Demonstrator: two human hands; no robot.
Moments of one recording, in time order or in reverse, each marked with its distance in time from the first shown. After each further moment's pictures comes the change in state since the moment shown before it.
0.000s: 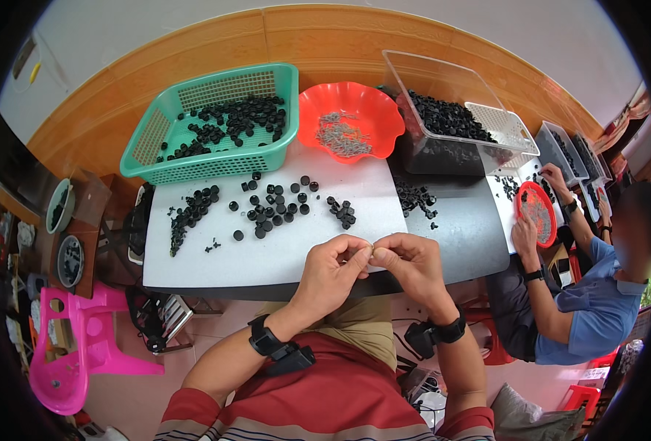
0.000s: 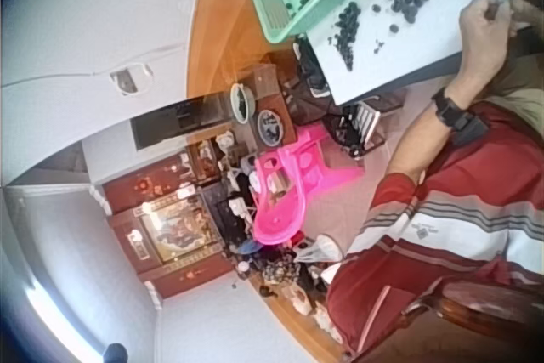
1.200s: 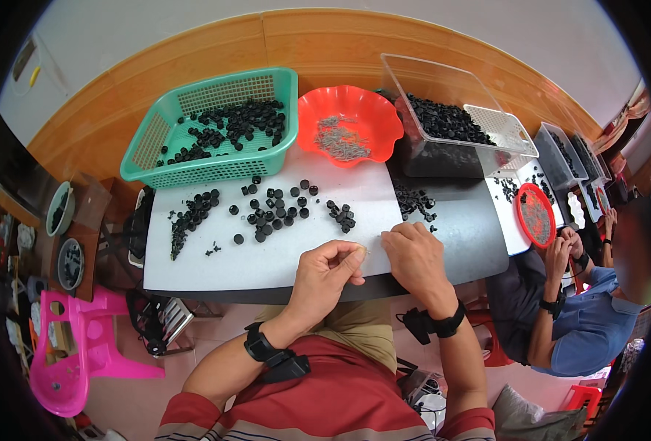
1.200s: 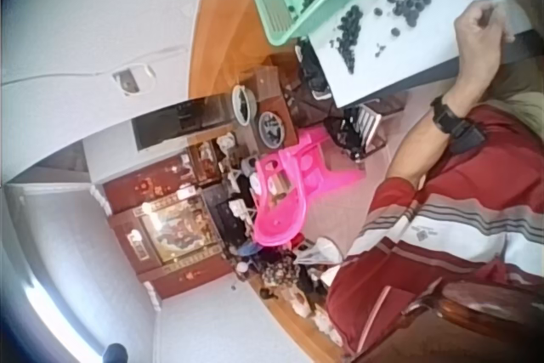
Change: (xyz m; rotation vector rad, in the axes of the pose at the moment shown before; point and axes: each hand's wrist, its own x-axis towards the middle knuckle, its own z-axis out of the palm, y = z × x) left_hand -0.005 -0.001 0.000 -0.170 0.106 -0.058; right_hand 0.016 0.017 -0.013 -1.113 0.177 -0.460
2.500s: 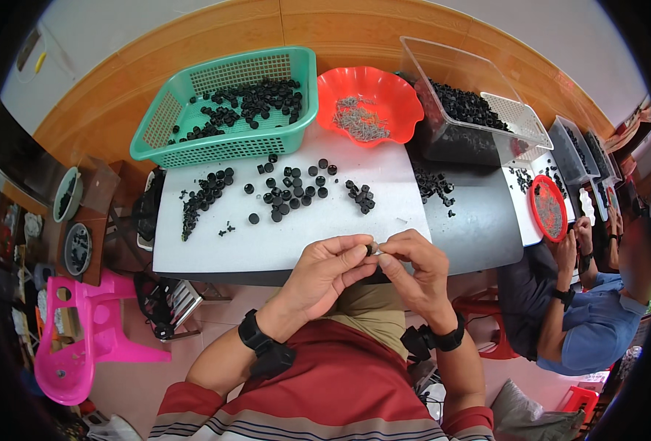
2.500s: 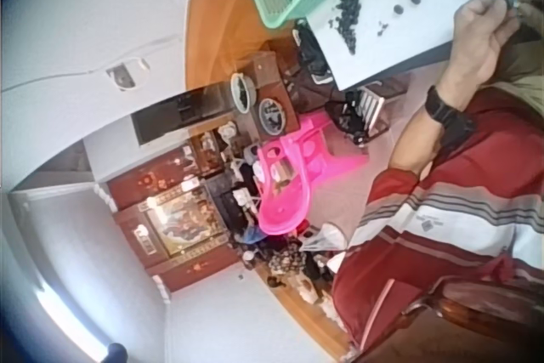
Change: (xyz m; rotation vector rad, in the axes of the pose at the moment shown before) left_hand -0.019 0.003 -0.034 -0.605 -0.168 -0.292; right_hand -0.012 -0.062 -0.014 0.943 0.084 0.106
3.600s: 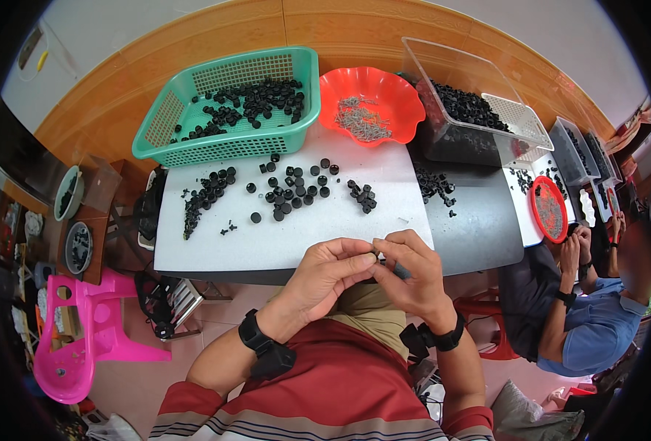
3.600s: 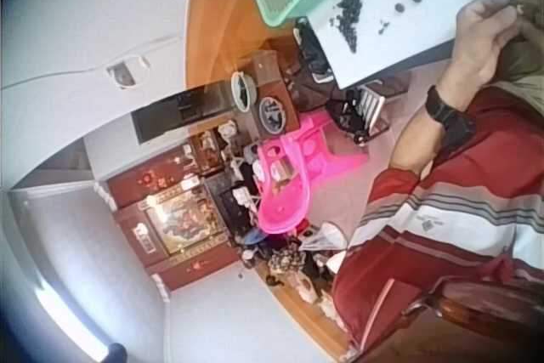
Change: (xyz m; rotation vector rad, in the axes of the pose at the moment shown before) left_hand -0.003 0.002 0.005 0.087 0.030 -0.023; right_hand -0.002 0.009 0.001 -0.255 -0.065 -0.152
